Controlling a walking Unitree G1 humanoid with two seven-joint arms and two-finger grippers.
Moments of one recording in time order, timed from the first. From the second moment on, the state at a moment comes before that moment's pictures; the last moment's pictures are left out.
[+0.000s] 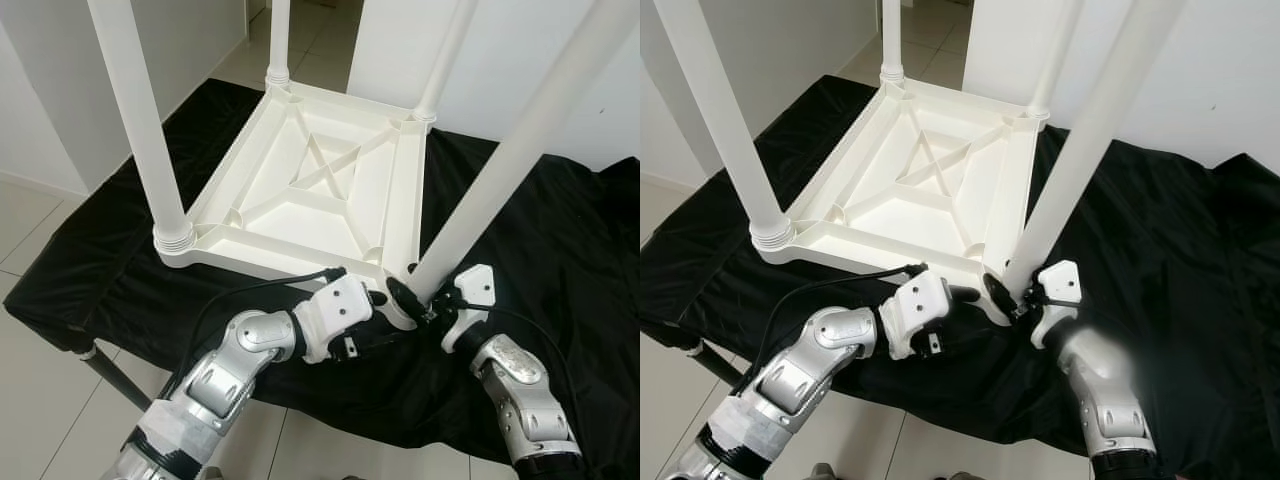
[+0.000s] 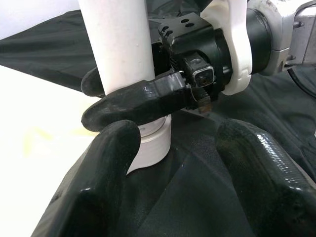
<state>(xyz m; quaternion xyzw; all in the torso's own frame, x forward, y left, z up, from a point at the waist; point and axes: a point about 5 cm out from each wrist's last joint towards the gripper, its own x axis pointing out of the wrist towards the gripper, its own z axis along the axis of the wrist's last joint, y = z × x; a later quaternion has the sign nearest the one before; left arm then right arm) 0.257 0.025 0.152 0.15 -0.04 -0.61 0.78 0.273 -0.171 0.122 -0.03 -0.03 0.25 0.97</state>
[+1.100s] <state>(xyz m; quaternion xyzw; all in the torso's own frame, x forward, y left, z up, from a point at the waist) 0.257 0.024 0.152 0.15 -0.04 -0.61 0.78 0.250 -0.141 0.116 0.06 -0.01 0.10 0.99</state>
